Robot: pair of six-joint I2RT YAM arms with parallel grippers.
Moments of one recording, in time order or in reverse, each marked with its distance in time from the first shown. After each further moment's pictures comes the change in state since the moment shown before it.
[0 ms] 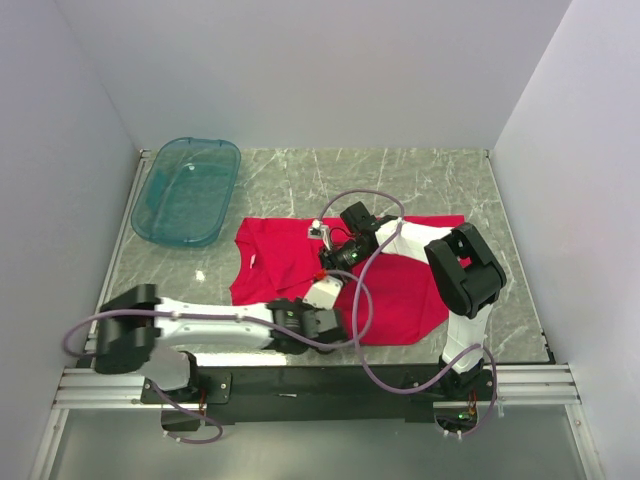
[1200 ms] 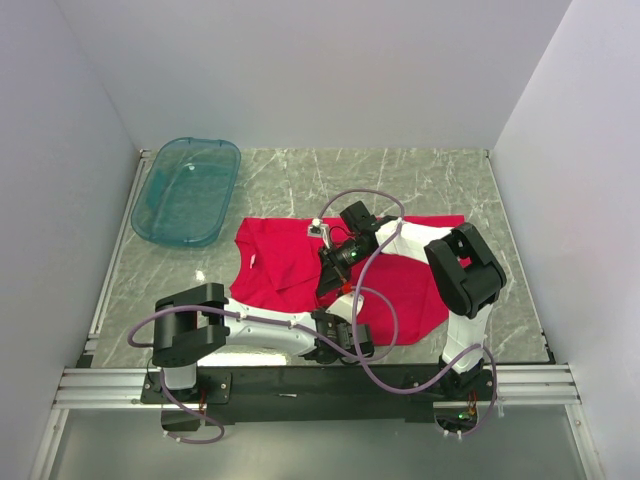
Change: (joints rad) left arm -0.041 0.274 0.121 0.026 -0.035 -0.012; right arm 0.000 0.000 -0.002 0.038 -0.011 0.046
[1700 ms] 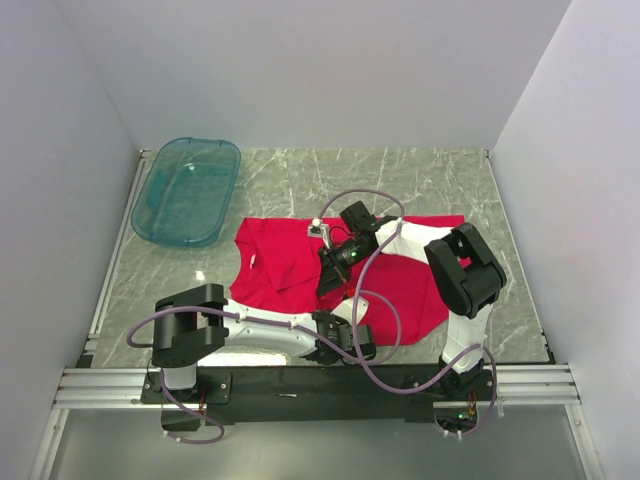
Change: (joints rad) left arm -0.010 0.000 0.016 -0.003 0.074 0.053; right arm 0.000 0.000 0.000 0.000 0.004 0.000
